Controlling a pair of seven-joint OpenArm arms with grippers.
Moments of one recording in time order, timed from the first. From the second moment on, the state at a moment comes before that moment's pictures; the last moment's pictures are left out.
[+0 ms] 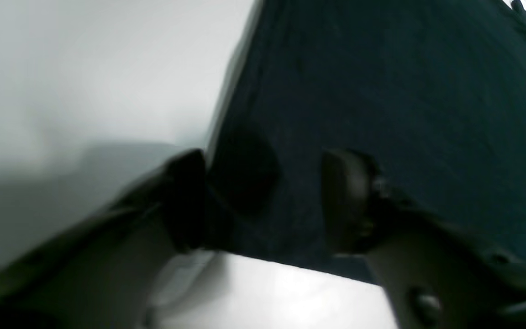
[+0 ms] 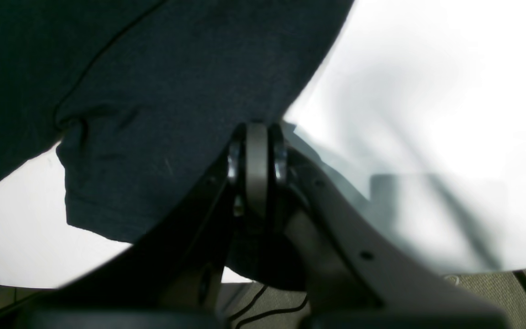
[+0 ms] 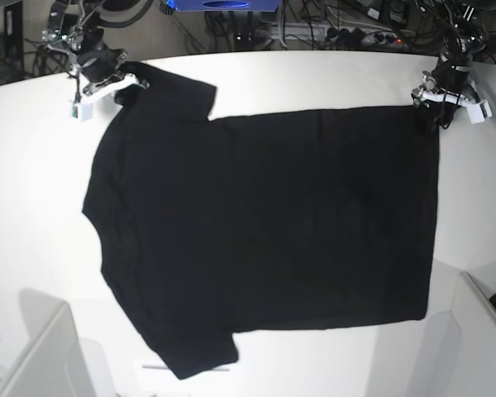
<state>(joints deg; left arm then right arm) 23.3 -7.5 -43.6 82.8 -40.0 -28.4 32.5 -30.8 0.7 21.4 100.2 32.0 12.1 -45.2</state>
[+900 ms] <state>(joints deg) 32.4 -7.6 -43.2 93.1 -38.5 -28.0 35.1 -36.4 0.7 21.7 105.0 30.6 11.9 -47.0</state>
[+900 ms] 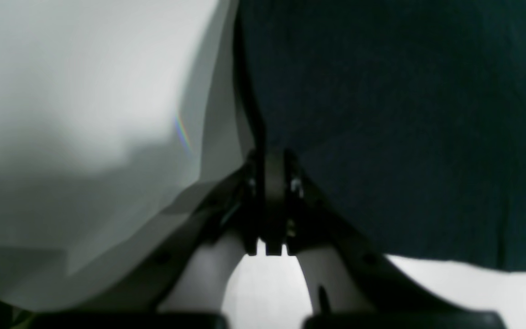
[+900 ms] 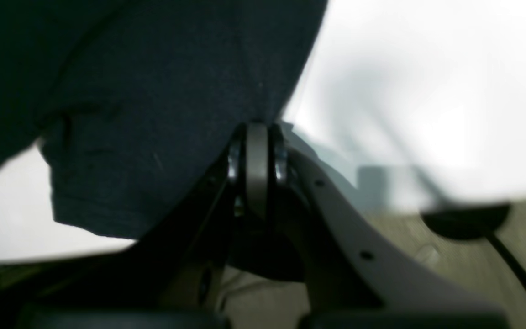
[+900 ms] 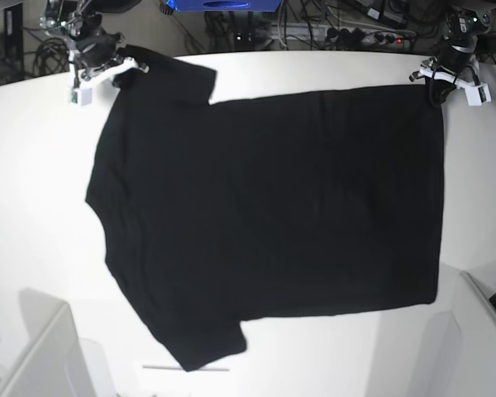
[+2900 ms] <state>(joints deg) 24.2 -4.9 -43.2 105.4 -38.5 -16.6 40.2 -3.7 5.0 17.2 100.8 29.6 11.4 -68.9</state>
